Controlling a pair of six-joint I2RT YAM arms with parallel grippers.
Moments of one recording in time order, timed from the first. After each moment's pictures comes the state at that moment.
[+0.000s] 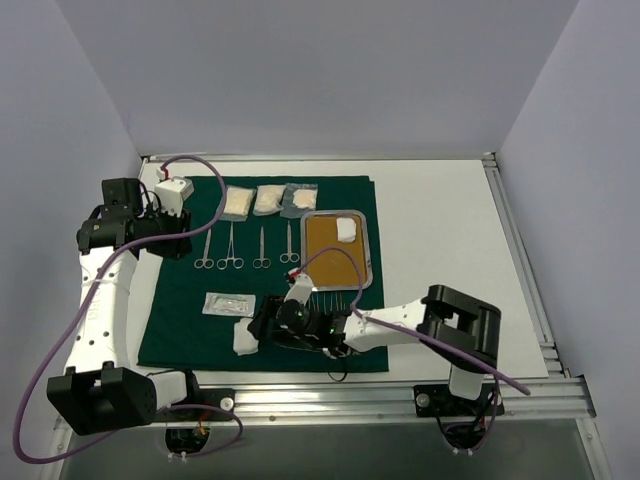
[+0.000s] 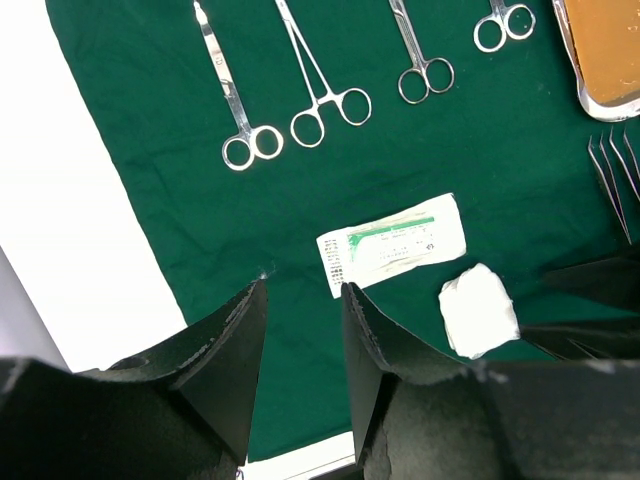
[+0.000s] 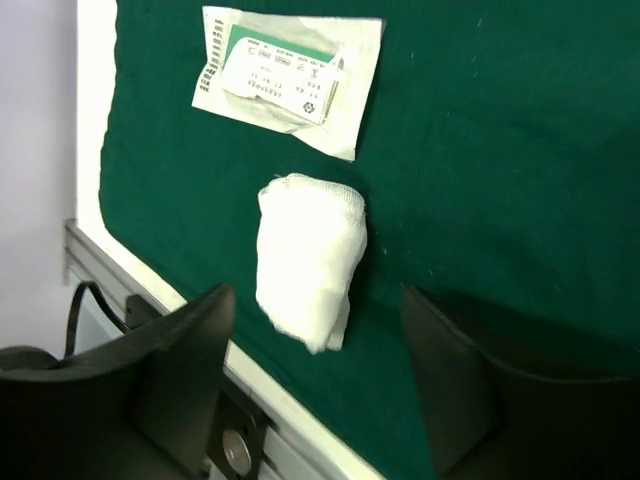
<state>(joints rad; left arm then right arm) 0.12 1.24 1.32 -1.01 0.32 0.35 1.26 1.80 0.85 0.35 0.28 1.15</state>
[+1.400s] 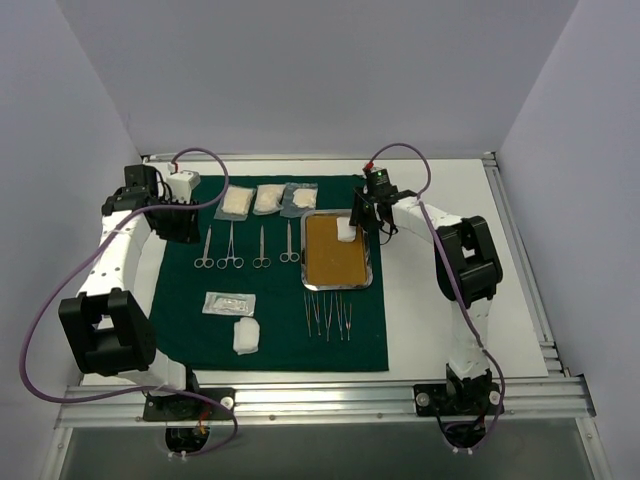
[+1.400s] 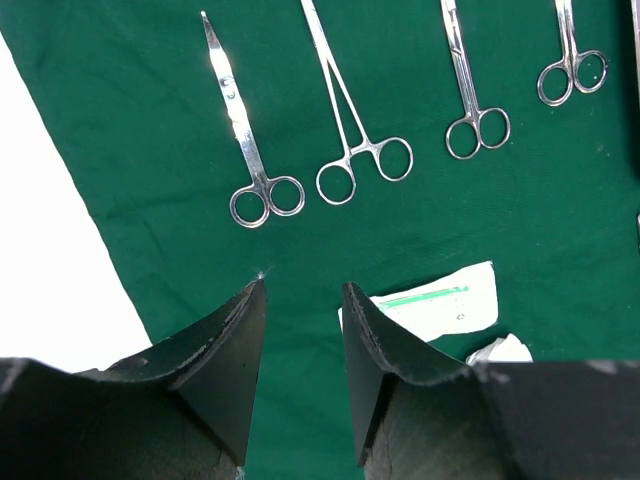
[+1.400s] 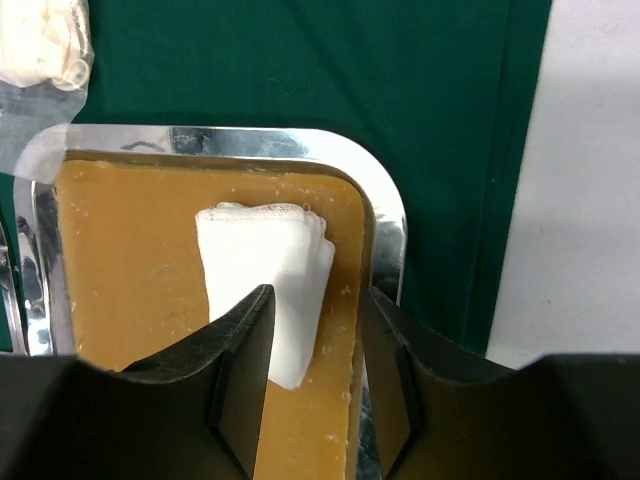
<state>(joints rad) 0.12 1.54 1.35 -0.85 0.31 0.29 0.37 2.06 1.45 -0.27 -0.03 0.40</state>
